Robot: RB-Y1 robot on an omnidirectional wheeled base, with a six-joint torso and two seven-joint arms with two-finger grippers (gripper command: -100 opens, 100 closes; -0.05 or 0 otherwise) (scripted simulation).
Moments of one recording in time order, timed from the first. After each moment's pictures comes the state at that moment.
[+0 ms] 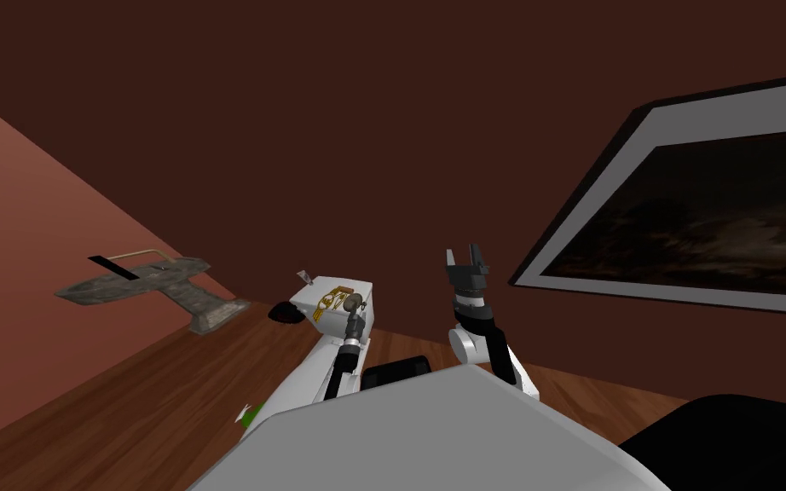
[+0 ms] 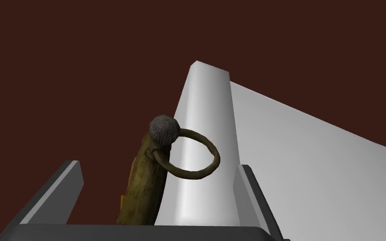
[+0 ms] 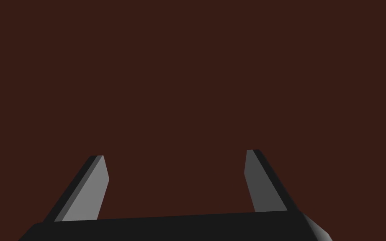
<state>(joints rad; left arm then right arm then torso) 0.27 0.01 -0.20 -1.28 0.01 -0.53 0.21 0.49 -0.03 0.07 -2.27 -0.11 -0.64 -0.11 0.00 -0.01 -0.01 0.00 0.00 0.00</state>
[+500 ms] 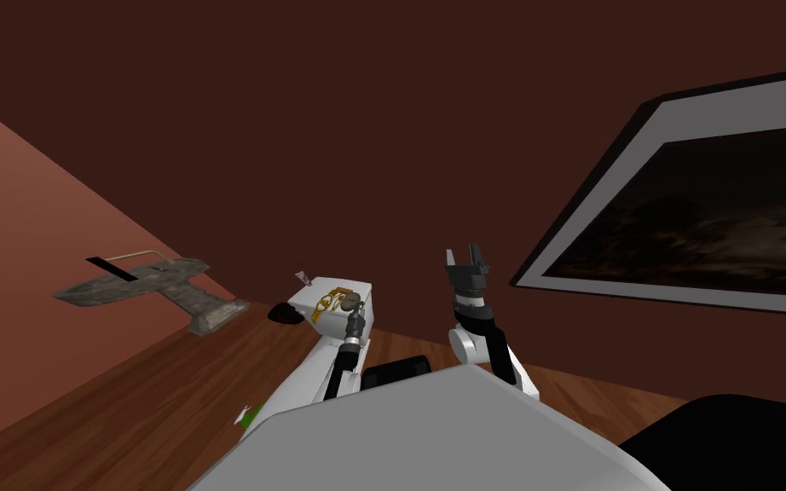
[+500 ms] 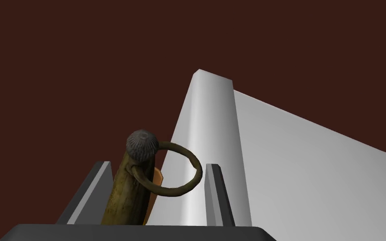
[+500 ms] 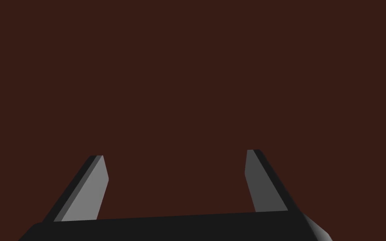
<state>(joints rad) 0.27 0.01 -0.20 -1.29 0.01 -0.52 0.20 0.49 -0.03 0.07 -2.27 -0.11 -0.64 -0.11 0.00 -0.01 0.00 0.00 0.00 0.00</state>
